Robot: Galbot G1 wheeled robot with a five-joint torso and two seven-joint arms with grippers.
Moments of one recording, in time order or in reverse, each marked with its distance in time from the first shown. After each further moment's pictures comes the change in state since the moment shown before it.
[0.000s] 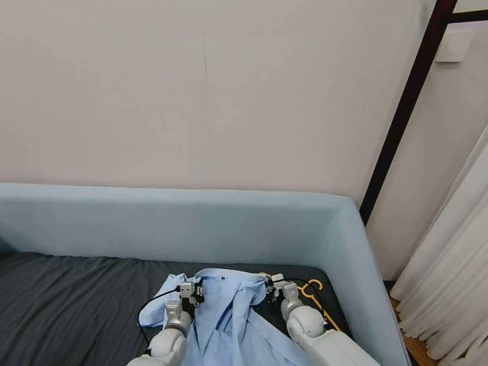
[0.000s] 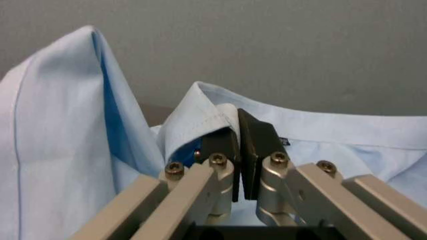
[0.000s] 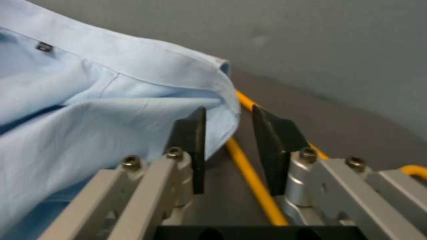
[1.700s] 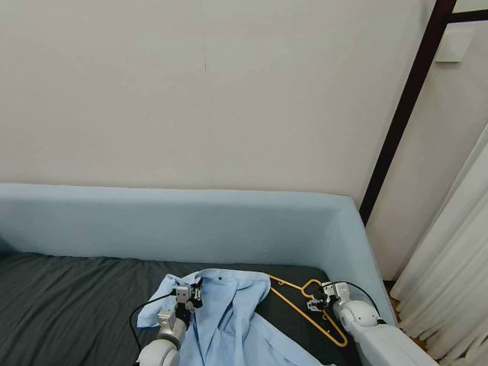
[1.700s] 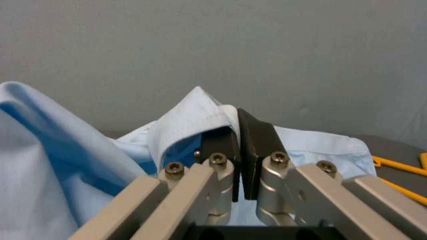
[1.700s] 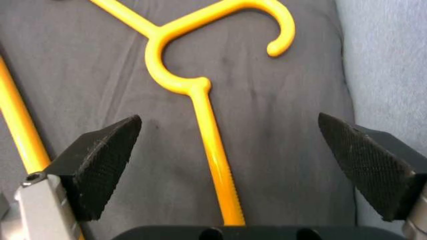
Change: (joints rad) left arm 0.150 0.081 -0.034 -0.251 0.061 -0.012 0.004; right arm 0.073 -0.128 0.133 -0.262 0.132 -0.194 -0.219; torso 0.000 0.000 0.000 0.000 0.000
